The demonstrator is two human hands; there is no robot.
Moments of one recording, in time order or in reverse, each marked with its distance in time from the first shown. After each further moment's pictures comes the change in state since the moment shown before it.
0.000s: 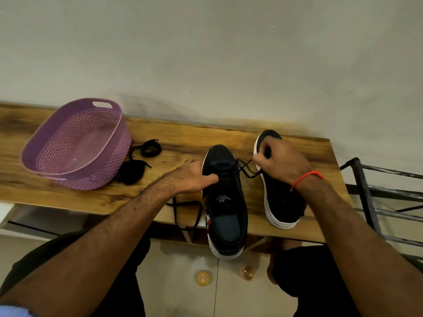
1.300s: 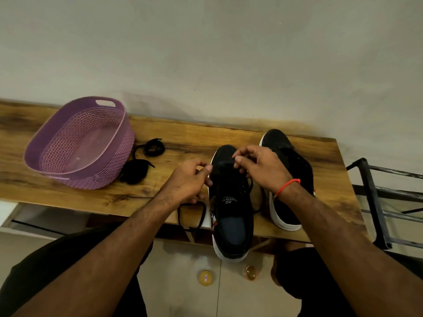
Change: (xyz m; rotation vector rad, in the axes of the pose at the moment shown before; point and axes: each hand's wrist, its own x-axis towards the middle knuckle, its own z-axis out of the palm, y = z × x) left_hand -0.015 -0.015 0.014 -0.492 0.190 -0.055; right_hand 0.003 -0.023 0.045 0.552 -0.089 0.047
